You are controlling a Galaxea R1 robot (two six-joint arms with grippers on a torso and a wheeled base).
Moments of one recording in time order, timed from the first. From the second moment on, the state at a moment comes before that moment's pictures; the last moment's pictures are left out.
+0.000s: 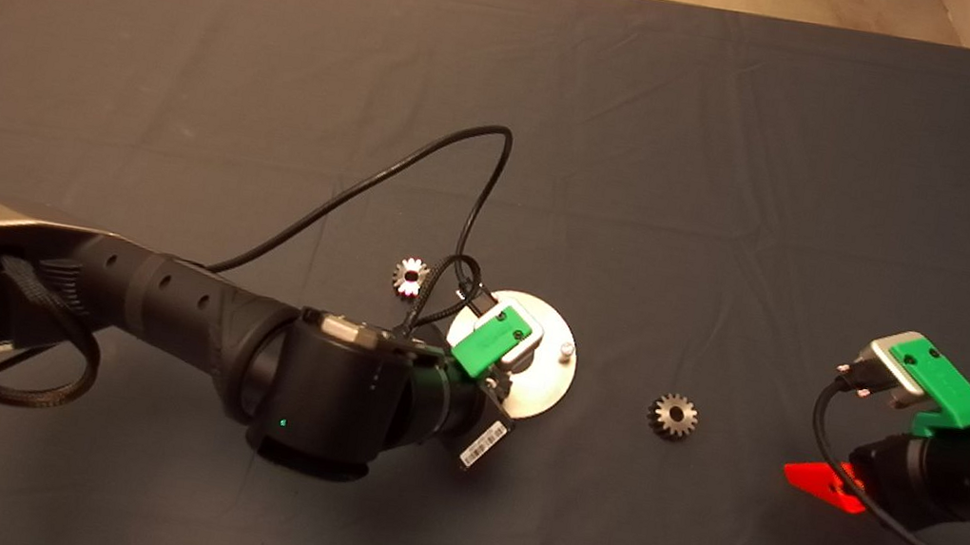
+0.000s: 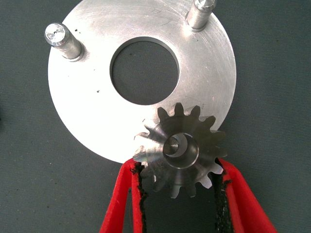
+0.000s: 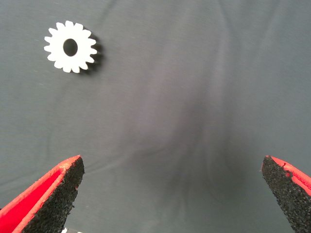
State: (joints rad) left arm -0.09 2.67 -0.68 1.03 1.52 -1.14; right arm 0.31 1.95 -0.36 -0.60 -1.53 1.28
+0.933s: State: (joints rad) left arm -0.09 2.66 -0.68 1.03 1.52 -1.13; right arm 0.31 1.93 -0.36 -0.60 -1.53 1.27
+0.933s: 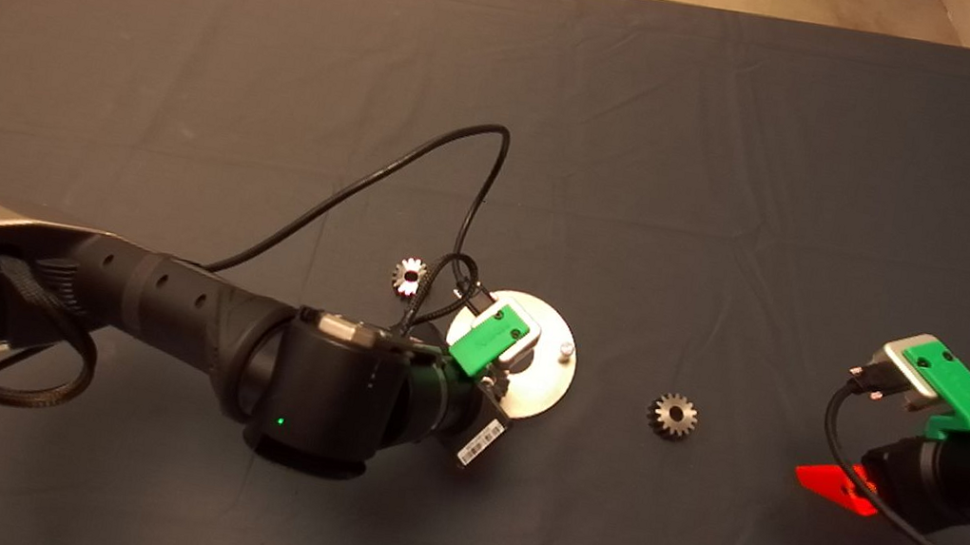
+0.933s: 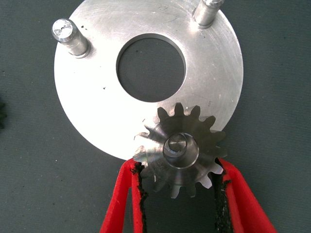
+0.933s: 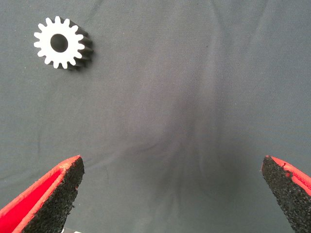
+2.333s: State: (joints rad) left arm -0.04 2.67 -0.72 1.05 1.51 -1.07; right arm 0.31 1.93 -0.36 -0.60 -1.53 1.27
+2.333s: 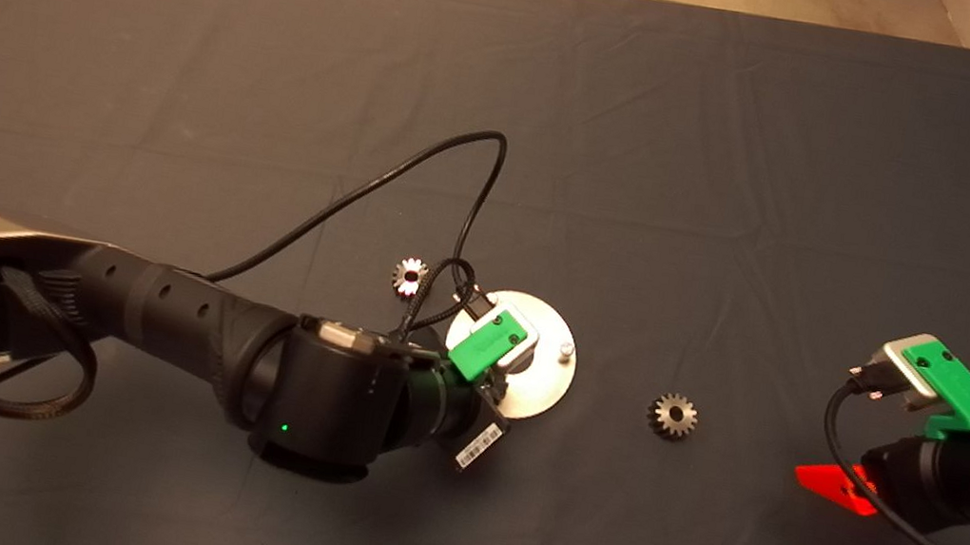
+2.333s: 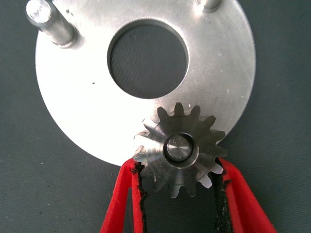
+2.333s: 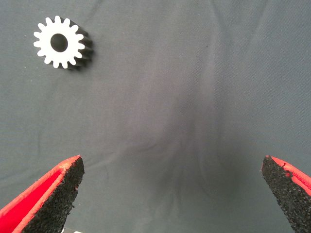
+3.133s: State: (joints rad) left arm -0.03 2.66 -0.72 1.04 1.49 -1.05; right arm 0.31 1.93 -0.36 -0.60 -1.53 1.27
